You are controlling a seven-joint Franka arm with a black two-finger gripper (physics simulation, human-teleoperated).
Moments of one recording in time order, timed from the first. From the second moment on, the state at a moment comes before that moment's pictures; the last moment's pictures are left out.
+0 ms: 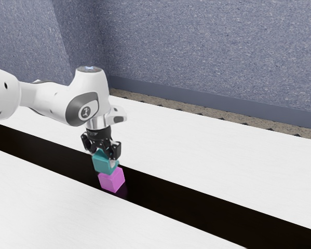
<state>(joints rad) -0.42 0.12 0.38 -2.13 0.01 2.17 -0.08</state>
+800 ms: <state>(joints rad) -0.42 0.12 0.38 -2.14 -0.08 2.26 0.14</state>
